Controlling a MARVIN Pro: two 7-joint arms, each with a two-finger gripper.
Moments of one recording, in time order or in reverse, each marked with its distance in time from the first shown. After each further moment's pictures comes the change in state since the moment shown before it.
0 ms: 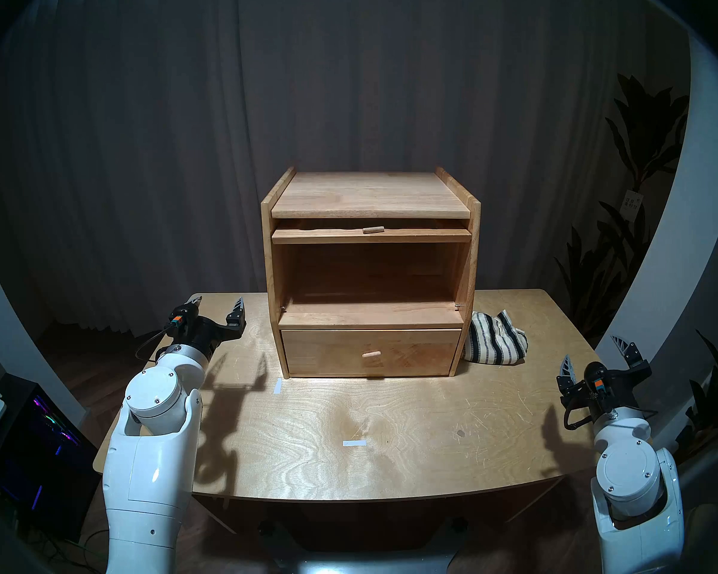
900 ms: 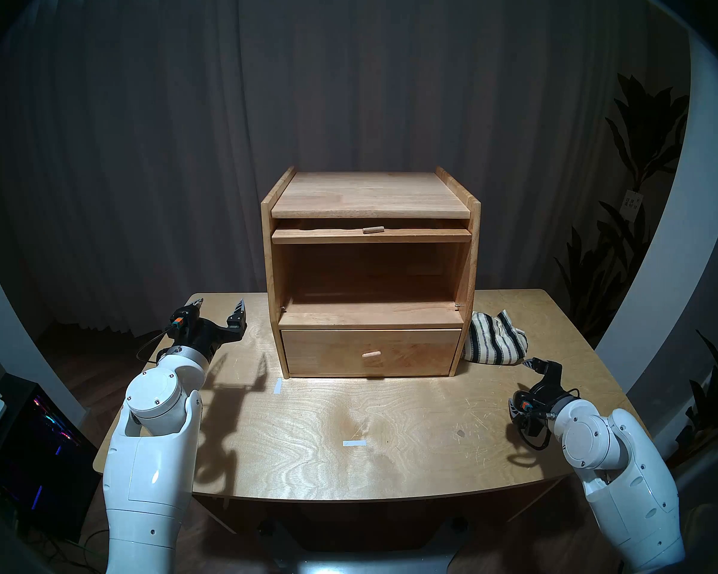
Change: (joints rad) left arm 0.000 0.001 -0.001 0.010 0.001 0.000 -0.012; right arm 0.259 0.291 -0.227 0.325 -0.321 -0.088 0.507
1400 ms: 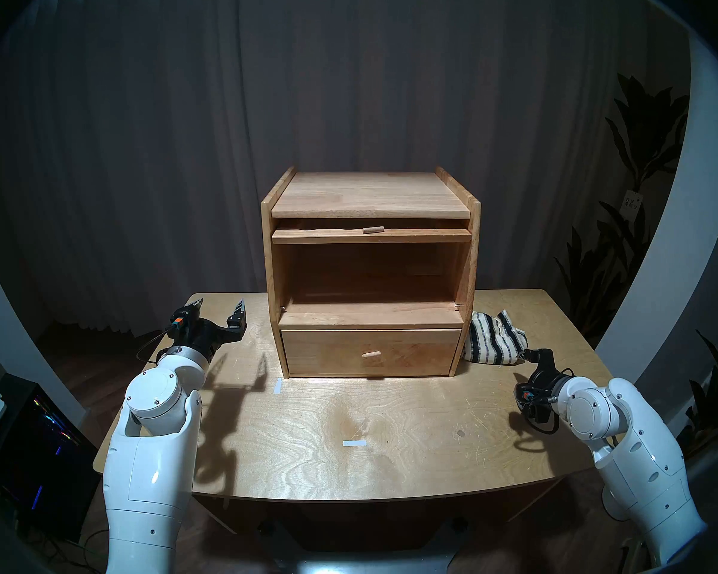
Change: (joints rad) left arm 0.000 0.000 -0.001 0.001 0.001 0.000 -0.001; right arm 0.165 0.113 -0.071 0.135 -0.039 -0.099 0.097
